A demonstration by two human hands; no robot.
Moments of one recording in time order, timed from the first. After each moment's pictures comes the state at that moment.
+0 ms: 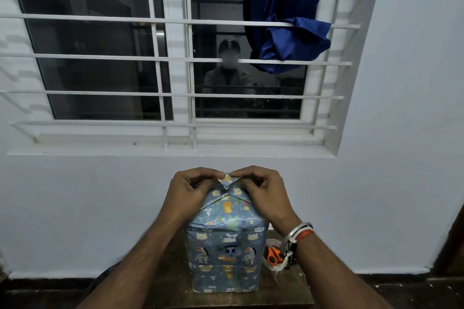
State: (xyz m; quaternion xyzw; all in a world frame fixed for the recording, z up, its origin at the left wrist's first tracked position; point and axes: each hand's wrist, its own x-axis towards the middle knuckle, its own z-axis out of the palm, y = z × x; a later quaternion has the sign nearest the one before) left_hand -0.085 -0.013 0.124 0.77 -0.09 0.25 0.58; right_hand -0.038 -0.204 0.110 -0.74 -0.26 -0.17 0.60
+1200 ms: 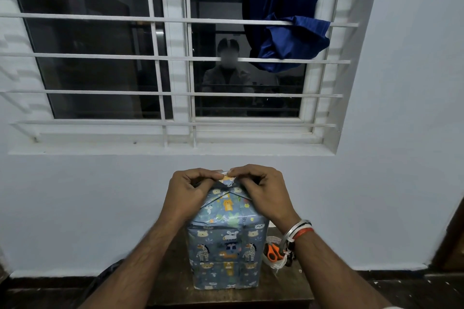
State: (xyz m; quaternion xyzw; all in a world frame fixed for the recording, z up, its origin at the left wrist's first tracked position) left_hand -0.091 -0.015 0.126 0.76 -0.06 0.25 0.59; right_hand -0.046 -0.204 0.117 -0.76 -0.28 -0.22 0.54
